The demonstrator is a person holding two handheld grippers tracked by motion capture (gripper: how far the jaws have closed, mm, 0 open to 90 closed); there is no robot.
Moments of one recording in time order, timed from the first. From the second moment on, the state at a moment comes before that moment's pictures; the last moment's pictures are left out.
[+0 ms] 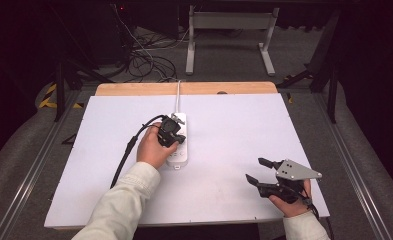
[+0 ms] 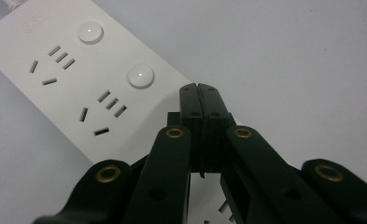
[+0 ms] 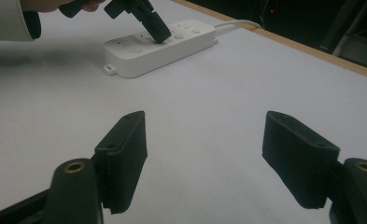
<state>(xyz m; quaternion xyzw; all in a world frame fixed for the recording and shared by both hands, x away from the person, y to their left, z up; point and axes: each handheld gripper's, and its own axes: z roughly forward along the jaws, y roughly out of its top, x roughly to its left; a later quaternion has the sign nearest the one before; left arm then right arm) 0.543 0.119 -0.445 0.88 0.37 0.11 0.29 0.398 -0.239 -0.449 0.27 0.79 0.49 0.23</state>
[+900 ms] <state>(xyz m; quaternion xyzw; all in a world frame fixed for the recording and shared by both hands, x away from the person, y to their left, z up) 0.554 0.131 -0.415 0.85 0.38 0.11 0.35 0.398 -0.240 -0.449 0.27 0.79 0.49 0.23</state>
